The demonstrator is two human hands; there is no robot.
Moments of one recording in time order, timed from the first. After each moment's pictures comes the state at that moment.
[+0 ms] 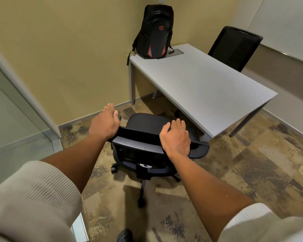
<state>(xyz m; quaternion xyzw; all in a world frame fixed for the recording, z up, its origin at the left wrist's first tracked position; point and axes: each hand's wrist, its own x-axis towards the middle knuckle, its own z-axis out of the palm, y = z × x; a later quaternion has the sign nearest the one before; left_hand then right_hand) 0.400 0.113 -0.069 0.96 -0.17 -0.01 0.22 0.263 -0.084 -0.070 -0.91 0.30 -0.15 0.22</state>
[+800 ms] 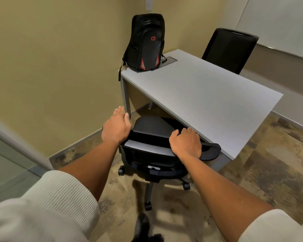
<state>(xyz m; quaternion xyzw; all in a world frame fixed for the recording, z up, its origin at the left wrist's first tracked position) 0.605 0.046 -0.069 0.94 -0.22 0.02 0.27 0.447 -0.123 -0.066 -0.89 0.40 -0.08 0.18</state>
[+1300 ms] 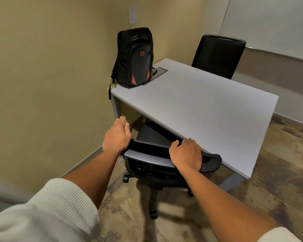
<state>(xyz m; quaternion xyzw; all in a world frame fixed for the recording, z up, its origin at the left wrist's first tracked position) 0.751 -0.007 -0.064 0.92 -0.28 -0.01 0.27 0.568 -0.151 -0.074 -0.86 0.47 -0.07 0.18</state>
